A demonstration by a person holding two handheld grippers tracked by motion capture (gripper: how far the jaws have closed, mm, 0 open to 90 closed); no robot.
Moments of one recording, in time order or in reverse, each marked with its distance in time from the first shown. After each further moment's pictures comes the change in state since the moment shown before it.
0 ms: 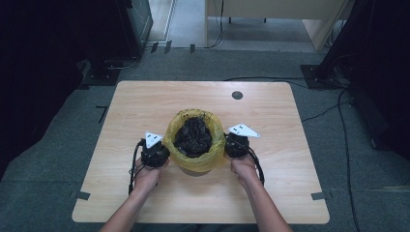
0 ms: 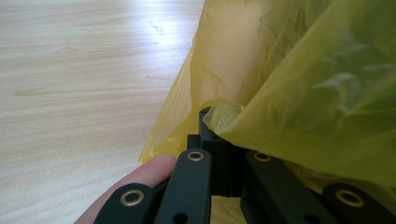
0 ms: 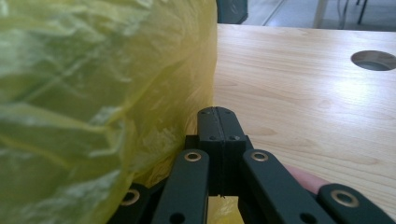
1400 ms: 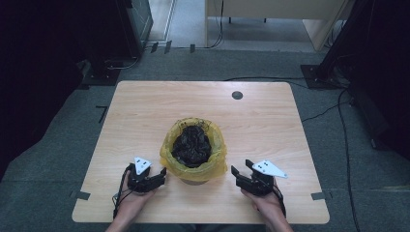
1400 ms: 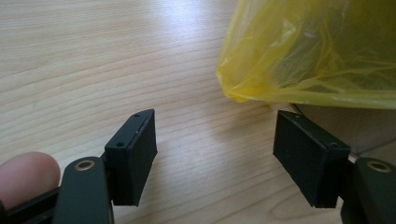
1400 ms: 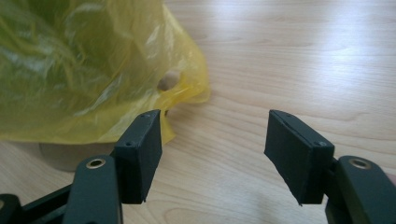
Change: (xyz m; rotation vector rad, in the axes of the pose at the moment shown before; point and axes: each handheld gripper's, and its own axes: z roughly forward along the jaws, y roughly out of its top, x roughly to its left) left arm 0.020 -0.067 -0.027 0.112 0.091 0.099; right arm -0.010 -0.079 -0.092 0.043 -0.040 0.032
